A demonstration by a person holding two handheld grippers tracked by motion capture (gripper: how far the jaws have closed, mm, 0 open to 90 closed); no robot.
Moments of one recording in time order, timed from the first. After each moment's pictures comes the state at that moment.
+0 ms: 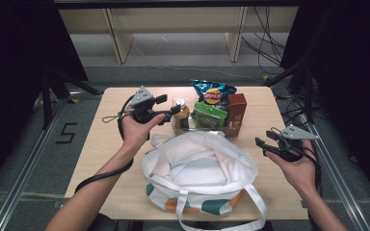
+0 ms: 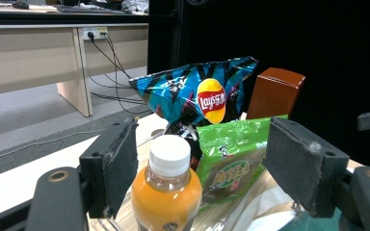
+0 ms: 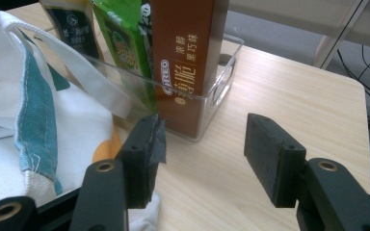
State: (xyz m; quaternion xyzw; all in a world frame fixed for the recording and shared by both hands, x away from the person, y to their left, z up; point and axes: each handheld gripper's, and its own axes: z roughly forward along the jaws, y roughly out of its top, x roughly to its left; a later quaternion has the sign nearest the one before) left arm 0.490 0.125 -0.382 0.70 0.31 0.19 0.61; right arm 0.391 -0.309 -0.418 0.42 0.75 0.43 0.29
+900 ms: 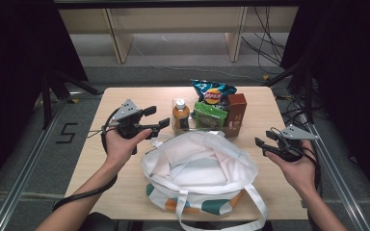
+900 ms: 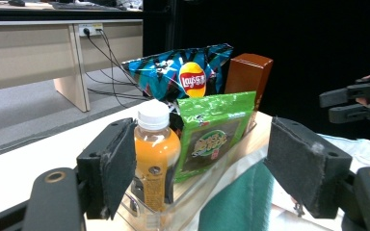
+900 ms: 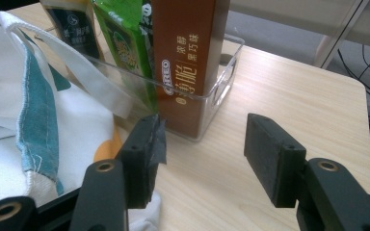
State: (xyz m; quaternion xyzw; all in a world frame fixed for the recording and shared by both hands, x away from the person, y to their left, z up) left arm 0.440 0.154 -0.383 0.71 0.31 0.18 0.61; right arm 0.391 -0.309 -0.418 0.42 0.75 0.43 0.28
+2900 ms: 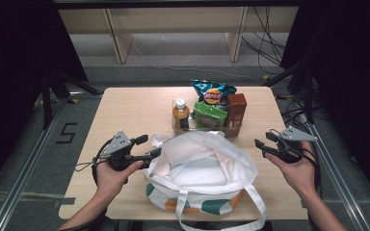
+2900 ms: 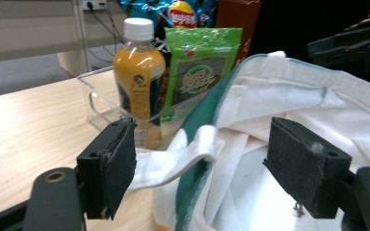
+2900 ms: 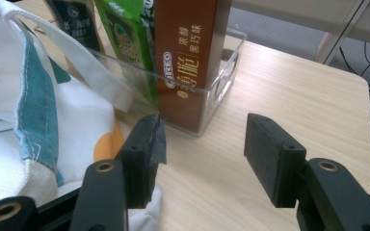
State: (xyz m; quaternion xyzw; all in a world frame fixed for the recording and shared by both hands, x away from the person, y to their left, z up) left arm 0.378 0.176 -0.434 0.72 0.33 0.18 0.58; right arm 0.389 -0.309 -0.421 0.42 0.75 0.42 0.27
